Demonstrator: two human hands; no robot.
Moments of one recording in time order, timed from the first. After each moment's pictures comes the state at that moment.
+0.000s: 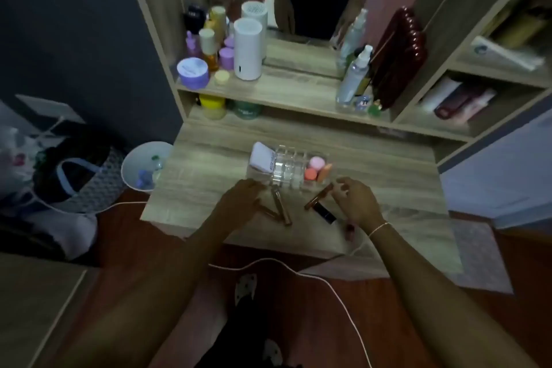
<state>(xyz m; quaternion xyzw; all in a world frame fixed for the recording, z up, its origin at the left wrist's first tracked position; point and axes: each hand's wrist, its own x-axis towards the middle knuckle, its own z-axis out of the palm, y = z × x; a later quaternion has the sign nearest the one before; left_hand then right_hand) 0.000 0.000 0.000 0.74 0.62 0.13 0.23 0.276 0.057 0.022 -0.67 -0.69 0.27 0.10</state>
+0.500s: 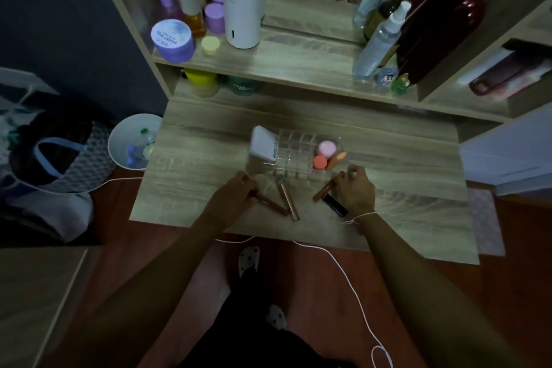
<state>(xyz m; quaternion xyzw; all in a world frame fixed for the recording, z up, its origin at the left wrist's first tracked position) -0.026 0.017 -0.036 0.72 0.62 0.11 0.30 0.248 0.084 -0.034 -0.79 -0.49 0.33 0.17</state>
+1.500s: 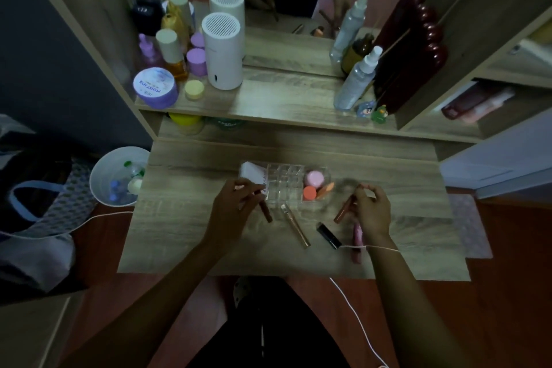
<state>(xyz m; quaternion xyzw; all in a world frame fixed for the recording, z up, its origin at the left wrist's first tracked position) -0.011 0.061 0.014 0.60 0.62 0.40 0.31 0.261 0.095 0.013 -0.78 -0.30 0.38 0.39</state>
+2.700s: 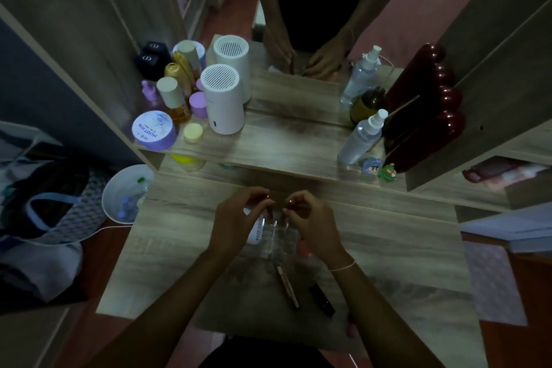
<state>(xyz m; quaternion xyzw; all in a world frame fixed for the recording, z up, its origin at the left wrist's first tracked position) 0.014 0.149 0.031 0.59 0.65 0.42 0.24 0.189 0.184 0.023 -0.56 -0.67 0.42 0.27</state>
